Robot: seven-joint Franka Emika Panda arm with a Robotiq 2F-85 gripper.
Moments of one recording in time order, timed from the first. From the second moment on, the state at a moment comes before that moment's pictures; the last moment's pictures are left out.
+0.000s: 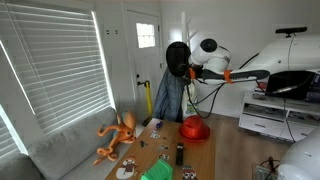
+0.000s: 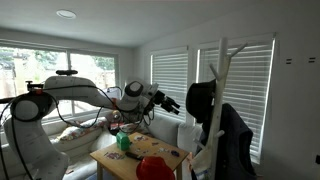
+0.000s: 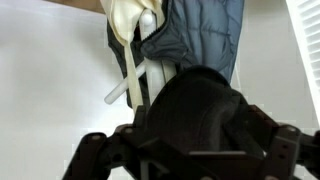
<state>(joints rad) -0.48 -0.31 0.09 -2.01 -0.87 2.52 1.20</state>
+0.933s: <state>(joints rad) -0.31 -0.24 -0.05 -1.94 -1.26 2.43 1.67</state>
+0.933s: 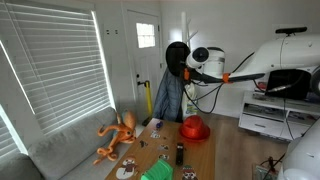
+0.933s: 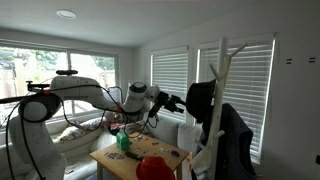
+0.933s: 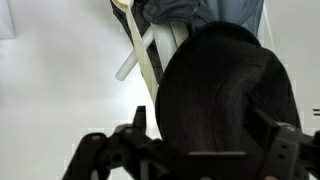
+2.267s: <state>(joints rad) -0.23 -0.20 -0.10 -1.90 -1.26 2.43 1.76</state>
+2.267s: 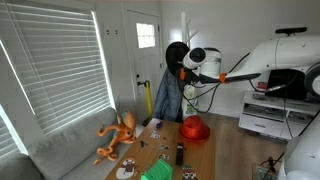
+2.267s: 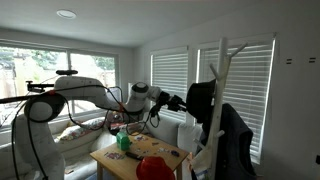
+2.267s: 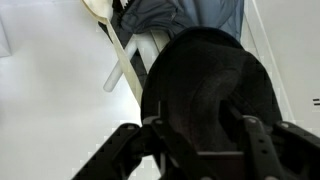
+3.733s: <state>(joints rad) -0.23 -0.24 -0.11 -1.87 -1.38 2.49 1.93</state>
